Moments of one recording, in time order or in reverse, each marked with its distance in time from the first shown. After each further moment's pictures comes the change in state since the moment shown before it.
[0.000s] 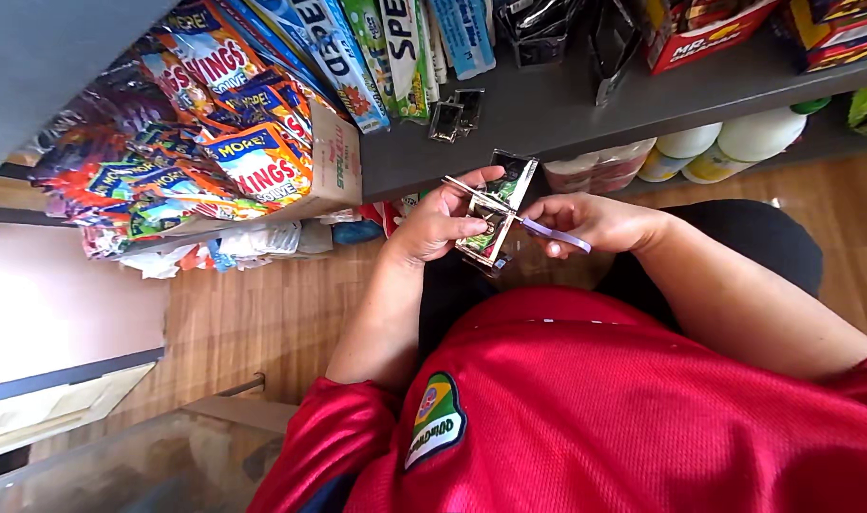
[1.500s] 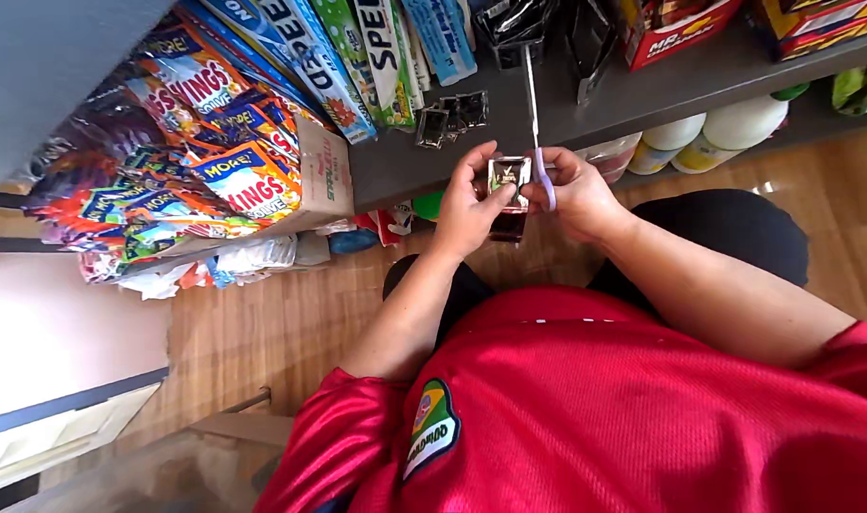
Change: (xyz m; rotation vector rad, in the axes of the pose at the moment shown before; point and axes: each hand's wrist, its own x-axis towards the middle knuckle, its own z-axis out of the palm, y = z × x) left_hand 0.043 -0.031 0.037 0.445 0.415 0.152; right_hand 0.024 0.009 0.016 0.266 0.745 -0.181
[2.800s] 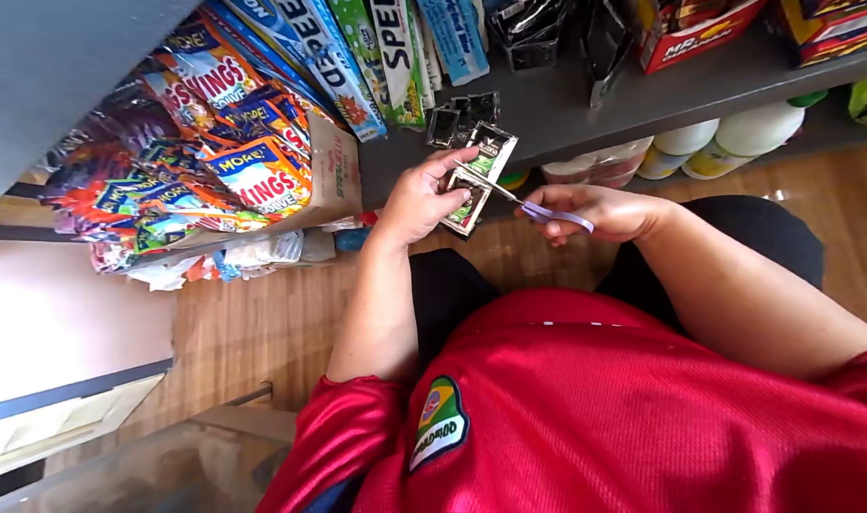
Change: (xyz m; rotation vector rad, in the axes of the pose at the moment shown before) left_hand 0.004 0.029 -0.073 0.138 -0.169 0.000; right_hand 0.003 -0.023 -0.028 -0.263 -0.636 0.293
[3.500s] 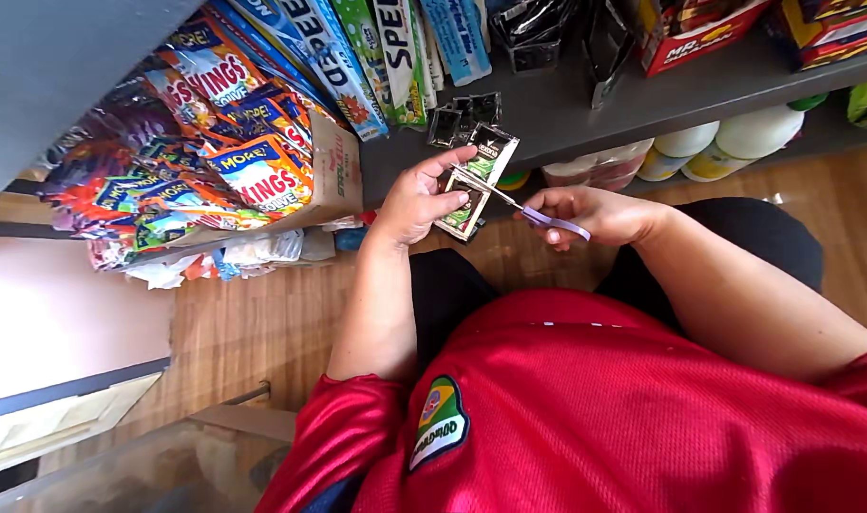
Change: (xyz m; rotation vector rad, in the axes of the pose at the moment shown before) left_hand -0.005 0.001 -0.003 -0.249 -0.033 -0.061; right_hand 0.001 0.004 0.003 0.027 -0.024 -0.055
